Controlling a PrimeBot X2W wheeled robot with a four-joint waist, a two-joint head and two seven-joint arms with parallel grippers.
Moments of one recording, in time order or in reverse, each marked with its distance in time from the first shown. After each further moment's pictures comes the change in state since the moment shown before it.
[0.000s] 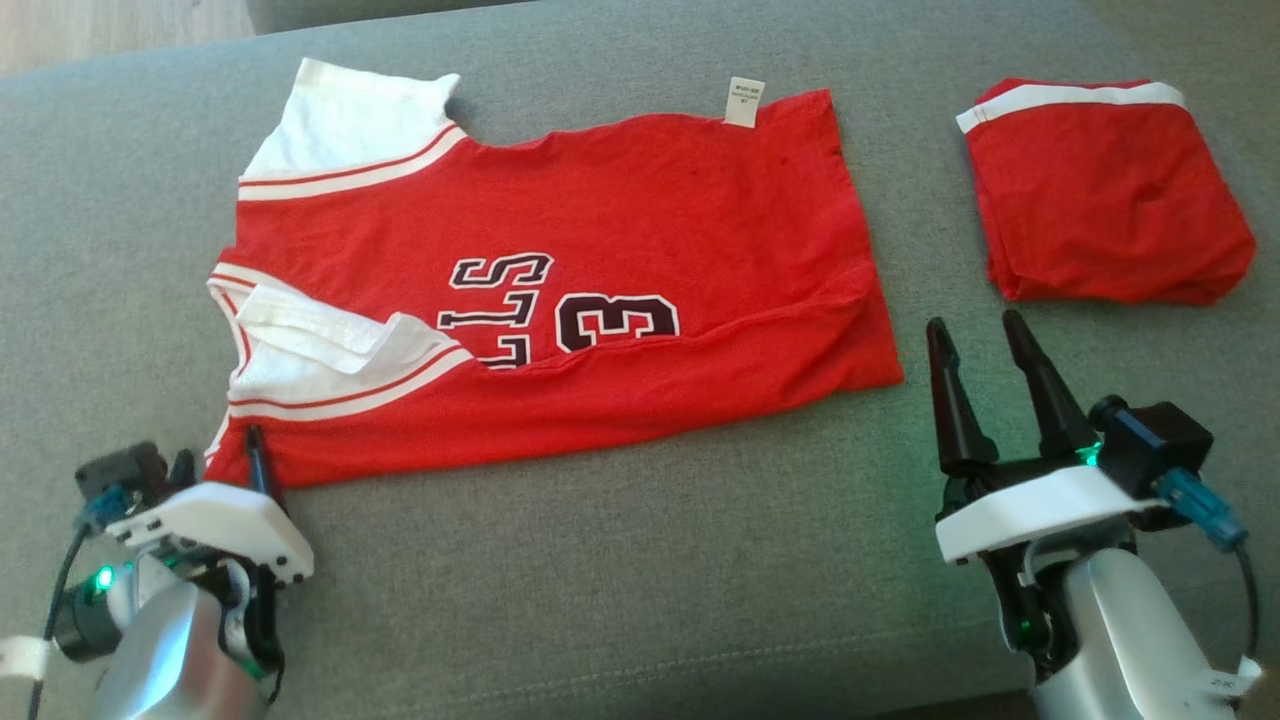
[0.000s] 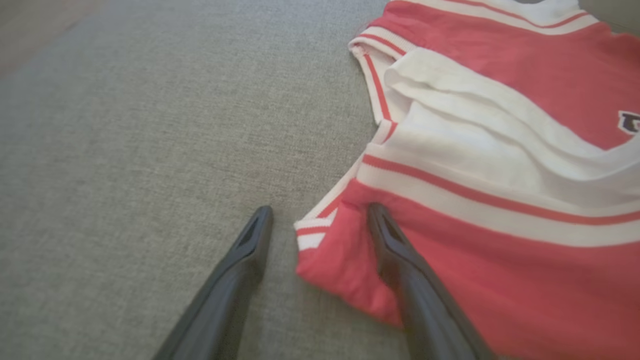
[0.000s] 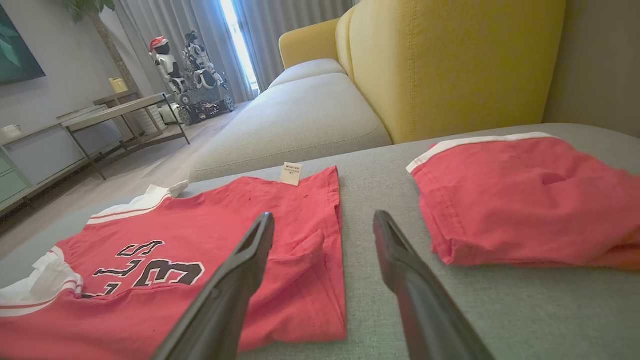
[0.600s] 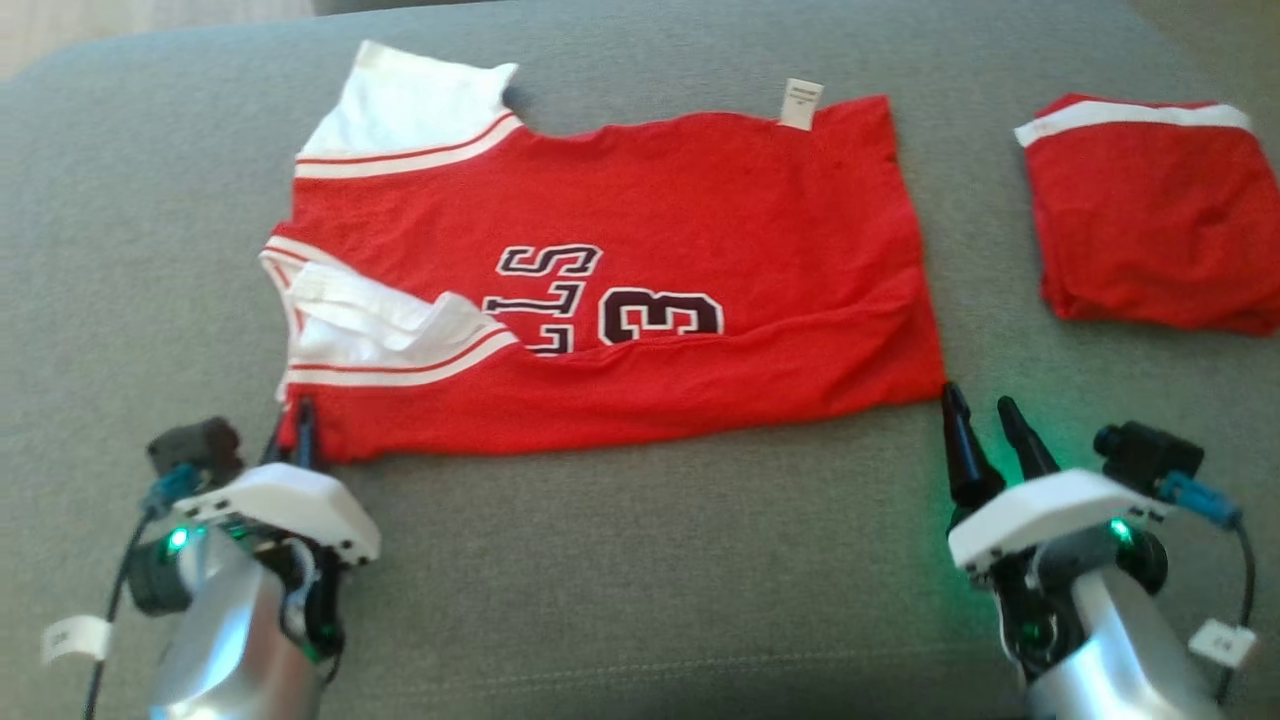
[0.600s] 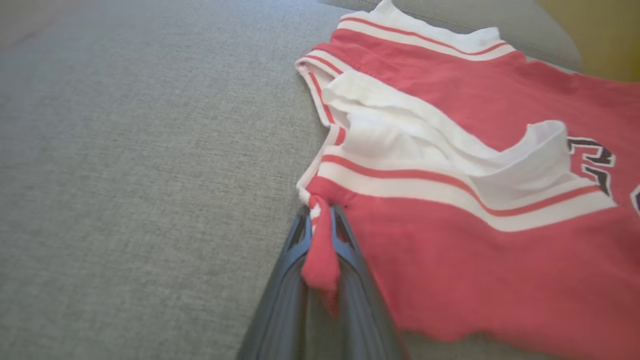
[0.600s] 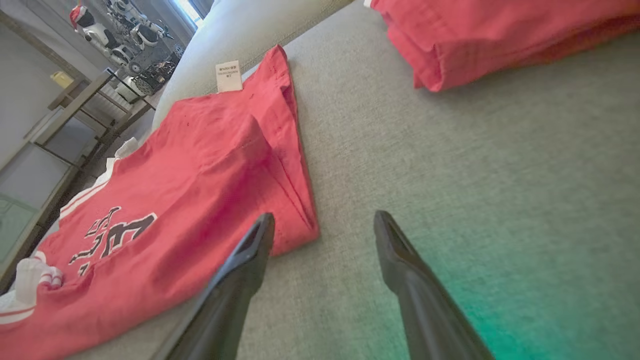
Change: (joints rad) left arm -0.027 -0.050 -0.054 -0.024 0.006 -0.079 -0.039; right arm -0.046 0.022 -0.063 0.269 0.257 0.000 0.124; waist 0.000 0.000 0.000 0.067
